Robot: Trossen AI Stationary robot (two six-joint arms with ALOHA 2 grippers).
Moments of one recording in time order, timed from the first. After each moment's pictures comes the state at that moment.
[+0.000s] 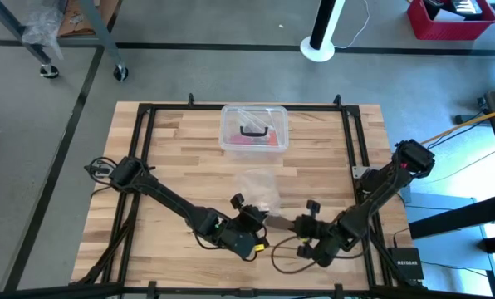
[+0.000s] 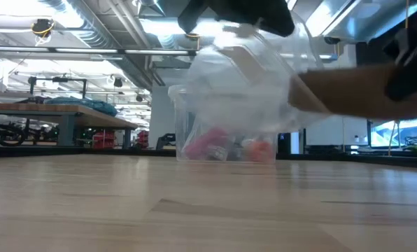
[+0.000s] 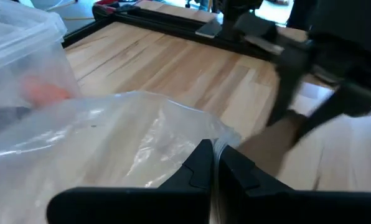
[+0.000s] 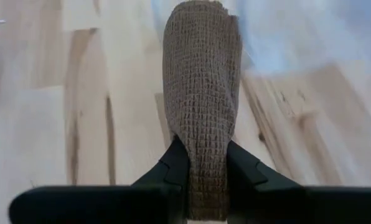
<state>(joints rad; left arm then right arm) -0.50 2.01 1.56 -0.23 -0.91 -0.60 0.81 1.59 0.92 -0.47 0.66 0.89</state>
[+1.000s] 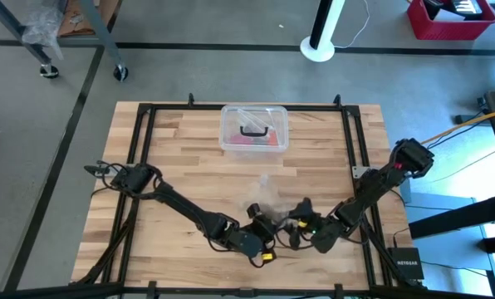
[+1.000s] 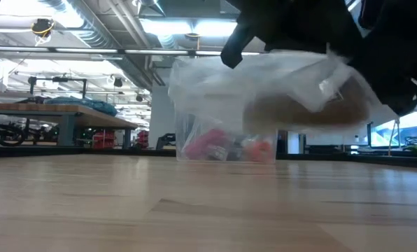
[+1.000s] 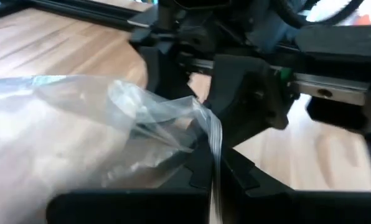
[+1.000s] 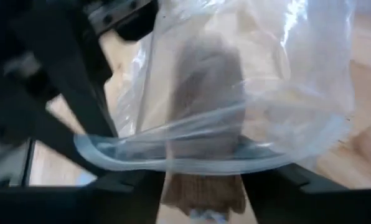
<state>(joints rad) -0.47 2.15 1.56 0.10 -0.70 -0.47 0.74 1.59 0.64 0.24 0.83 1.03</state>
